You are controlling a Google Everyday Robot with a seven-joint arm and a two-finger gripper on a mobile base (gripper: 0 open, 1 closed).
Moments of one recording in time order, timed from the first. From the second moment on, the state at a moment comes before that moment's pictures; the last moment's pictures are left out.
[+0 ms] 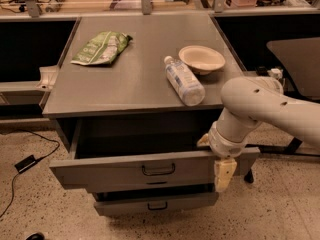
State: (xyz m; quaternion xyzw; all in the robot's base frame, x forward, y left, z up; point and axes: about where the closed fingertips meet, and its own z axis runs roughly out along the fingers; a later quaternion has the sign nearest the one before) arm 0.466 -0.167 0.668 -0.76 0.64 0.08 0.06
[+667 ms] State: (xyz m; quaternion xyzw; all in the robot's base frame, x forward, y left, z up) arm 0.392 -0.172 0.686 -0.75 0.65 0.12 0.02
